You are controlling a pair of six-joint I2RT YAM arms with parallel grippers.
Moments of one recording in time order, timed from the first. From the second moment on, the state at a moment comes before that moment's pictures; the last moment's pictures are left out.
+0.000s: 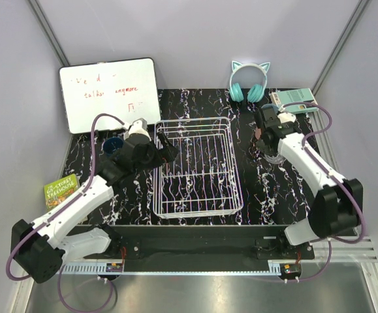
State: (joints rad) left arm -0.62 1.07 0.87 -0.36 -0.16 -0.80; right arm 0.33 1.45 1.23 -0.84 0.48 0.80
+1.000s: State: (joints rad) left arm -0.64 1.16 0.86 -0.40 -0.12 -0.81; right arm 0.24 1.75 1.34 -0.96 0.14 0.84
